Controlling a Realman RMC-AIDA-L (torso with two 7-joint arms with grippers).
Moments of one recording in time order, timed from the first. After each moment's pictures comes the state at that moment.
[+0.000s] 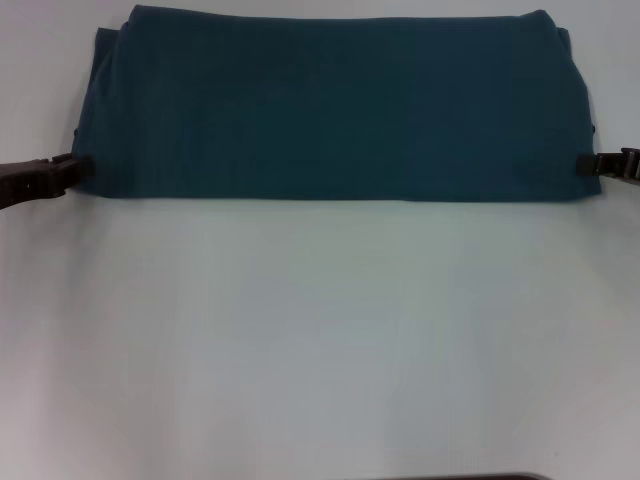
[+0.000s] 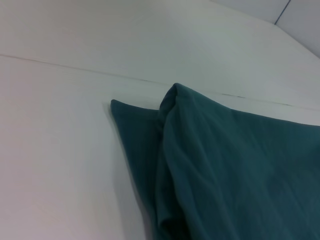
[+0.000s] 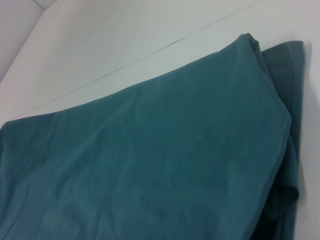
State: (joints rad) left arm -0.39 -2.13 -2.52 -0.79 -1.01 1.12 -1.83; right arm 0.43 1.98 2.56 0.60 -2.16 1.26 -1.11
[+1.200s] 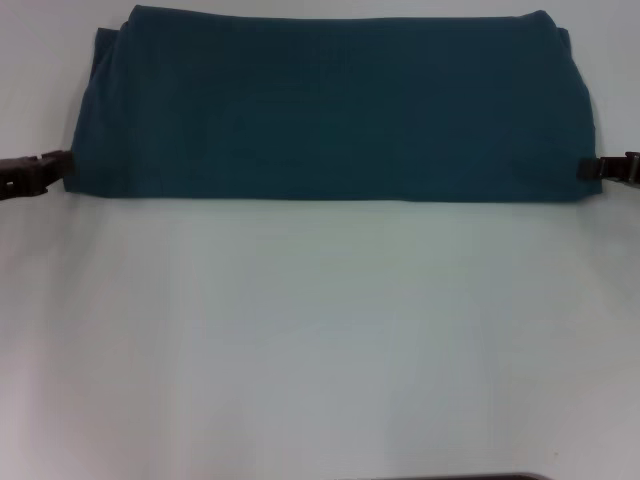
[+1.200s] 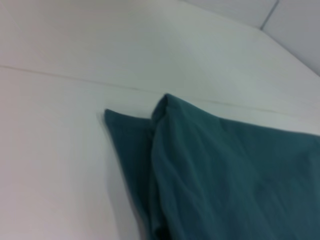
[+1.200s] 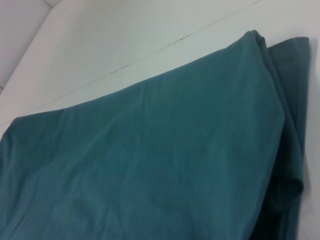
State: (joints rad) left arm -0.38 -2.10 -2.54 -0.82 -1.01 1.21 -1.84; right arm 0.42 1.97 2.56 0.61 -2.15 1.30 -1.12
